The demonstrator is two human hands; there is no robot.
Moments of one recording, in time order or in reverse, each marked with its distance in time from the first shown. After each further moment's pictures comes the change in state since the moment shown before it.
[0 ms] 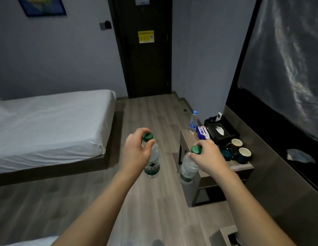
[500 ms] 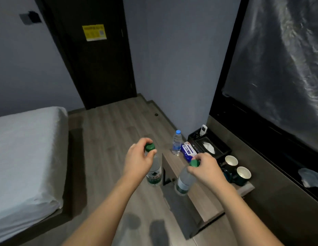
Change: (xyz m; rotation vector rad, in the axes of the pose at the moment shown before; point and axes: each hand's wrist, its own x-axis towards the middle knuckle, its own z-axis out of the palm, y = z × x) left_hand 0.308 -0.103 0.189 -0.070 -0.311 0.033; right_hand 0.296 0.046 0.039 -0.018 0.098 0.335
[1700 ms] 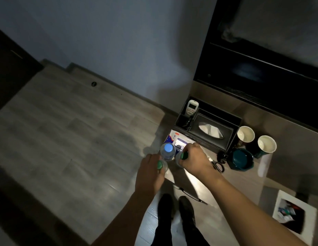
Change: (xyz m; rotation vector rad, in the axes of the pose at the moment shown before) left_hand 0.307 -0.187 0.298 0.211 -0.762 0.192; right_hand 0.379 0.088 0.148 0.090 -0.066 0.629
